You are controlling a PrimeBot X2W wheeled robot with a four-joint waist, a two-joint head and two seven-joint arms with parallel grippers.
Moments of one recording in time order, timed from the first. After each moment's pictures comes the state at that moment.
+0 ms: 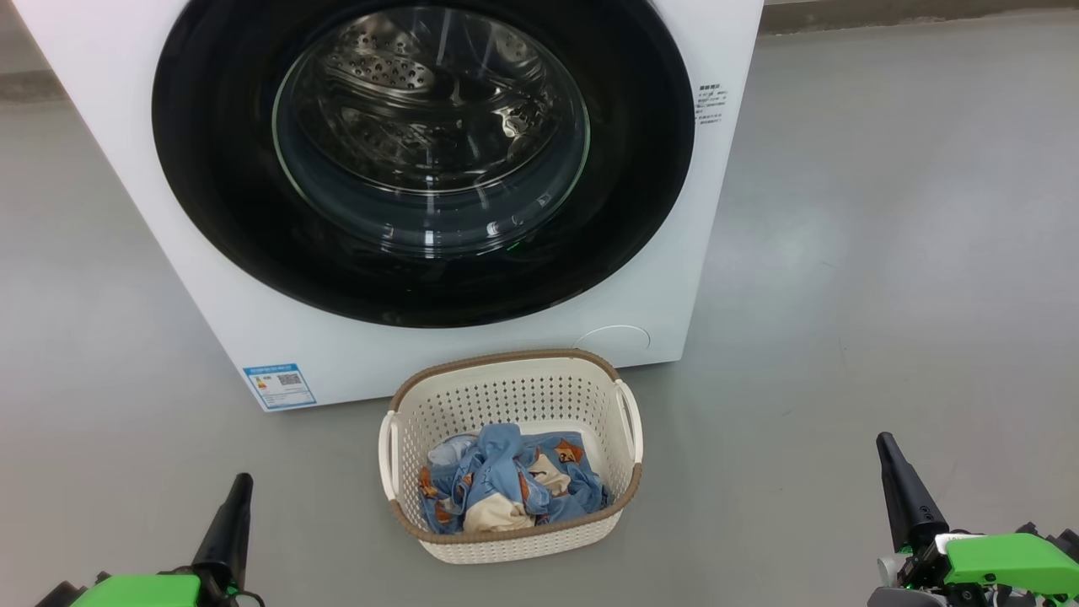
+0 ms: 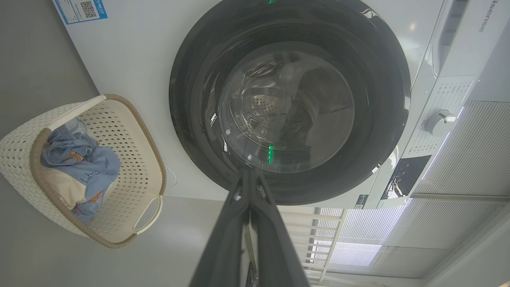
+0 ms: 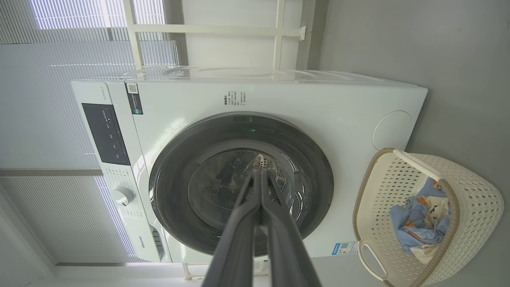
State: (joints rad) left arm -0.07 0.04 0.08 0.26 -1.62 -0.12 0.11; right arm -0.07 -0.04 -0.14 0.27 1.60 0.12 0.11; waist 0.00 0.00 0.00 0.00
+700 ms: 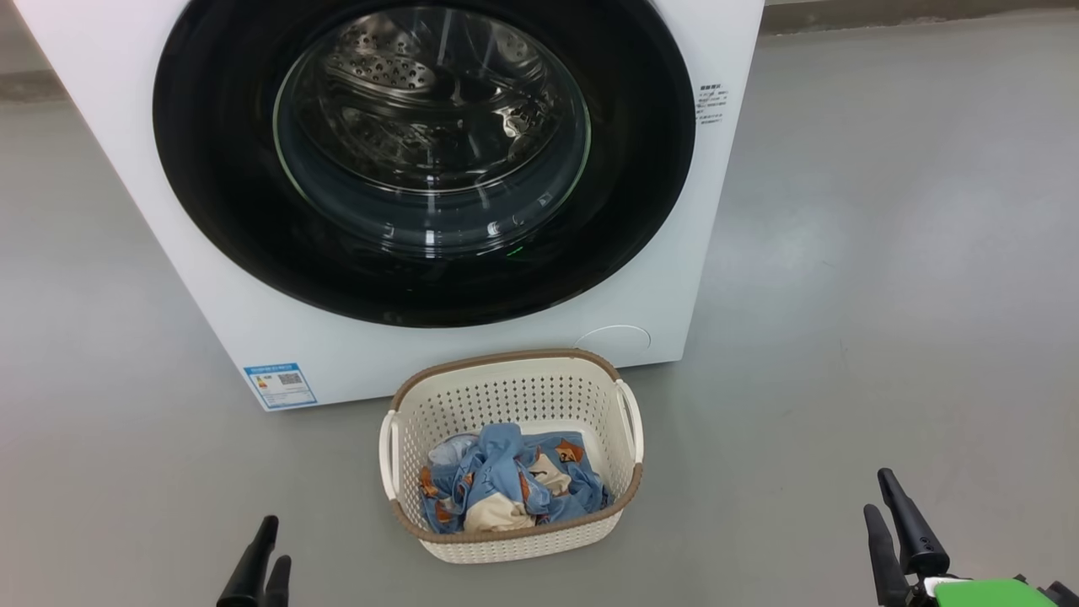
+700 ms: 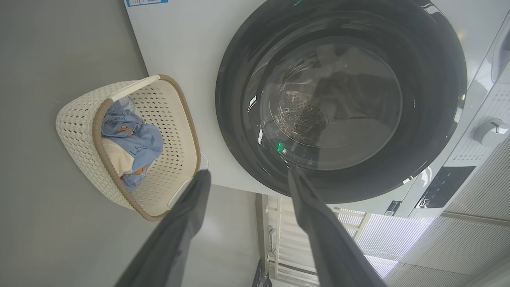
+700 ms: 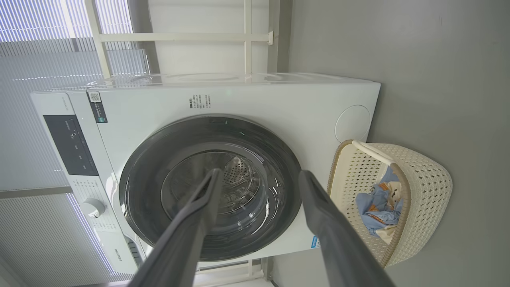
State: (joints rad) left arm 0.00 0.00 0.05 0.33 -1.62 -0.12 0.08; right arm -0.01 -0.02 -0.13 0.32 1.60 0.12 0.08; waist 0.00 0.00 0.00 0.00
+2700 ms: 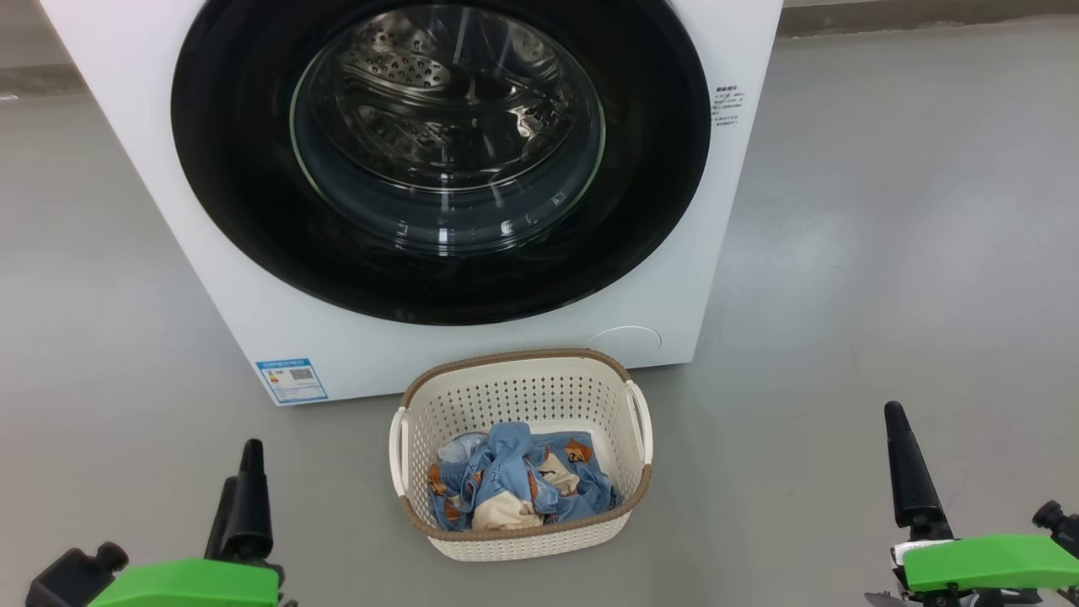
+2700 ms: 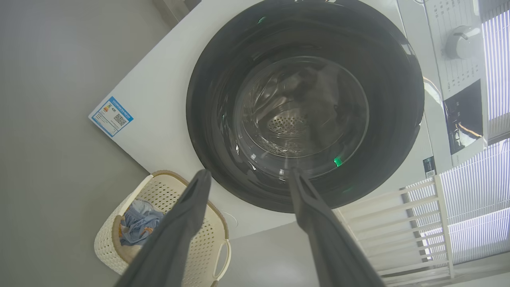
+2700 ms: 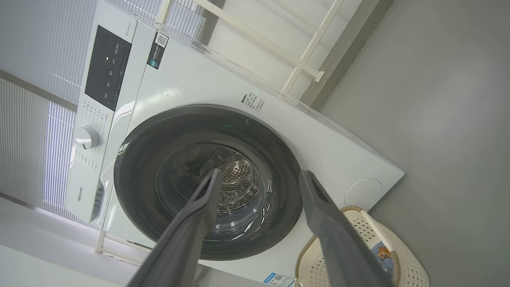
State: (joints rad) left arm 0.00 0.02 -0.01 0.05 -1.11 0.02 -0.09; right arm -0.02 -0.03 -0.09 0.13 1.13 0.12 -0.09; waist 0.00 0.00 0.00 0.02
